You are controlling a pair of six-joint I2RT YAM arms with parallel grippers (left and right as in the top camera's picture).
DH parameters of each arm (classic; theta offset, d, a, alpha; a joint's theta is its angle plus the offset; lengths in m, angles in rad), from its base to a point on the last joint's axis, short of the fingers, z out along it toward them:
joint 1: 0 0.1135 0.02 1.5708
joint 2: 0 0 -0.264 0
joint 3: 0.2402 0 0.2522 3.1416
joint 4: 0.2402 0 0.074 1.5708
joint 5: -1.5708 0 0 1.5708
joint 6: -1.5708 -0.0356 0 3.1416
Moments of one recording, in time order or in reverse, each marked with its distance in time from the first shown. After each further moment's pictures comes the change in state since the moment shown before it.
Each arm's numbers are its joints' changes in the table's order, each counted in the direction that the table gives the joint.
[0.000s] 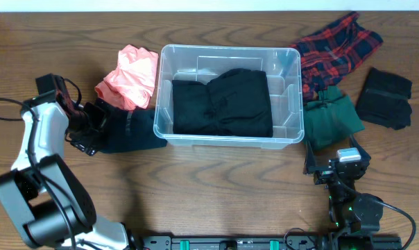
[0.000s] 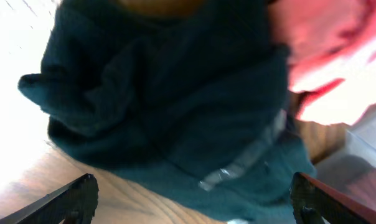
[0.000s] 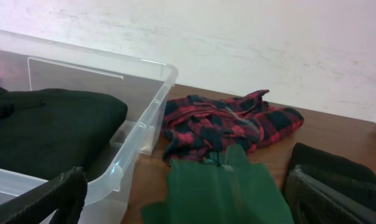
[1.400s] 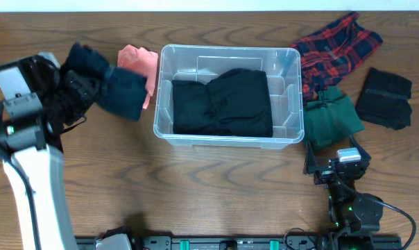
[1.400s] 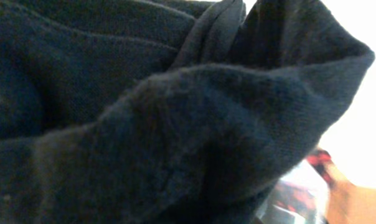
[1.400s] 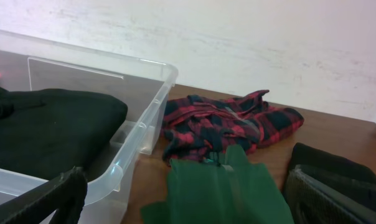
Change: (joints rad) left arm -0.093 0.492 0.142 -0.079 -0.079 -0.086; right arm 0.000 0.000 0.000 0.000 0.000 0.000
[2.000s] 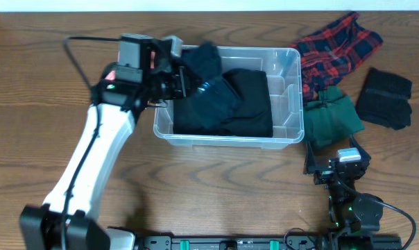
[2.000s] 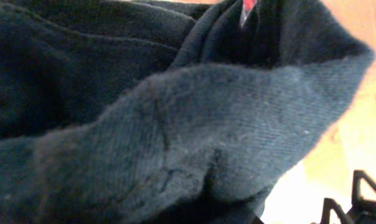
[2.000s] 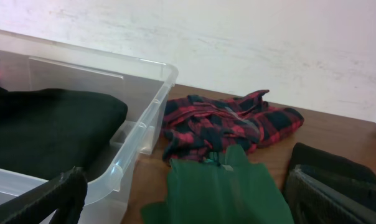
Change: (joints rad) left arm -0.515 -0.281 -0.002 -0.220 -0.145 -0.204; right arm 0.000 0.000 0.000 0.000 0.000 0.000
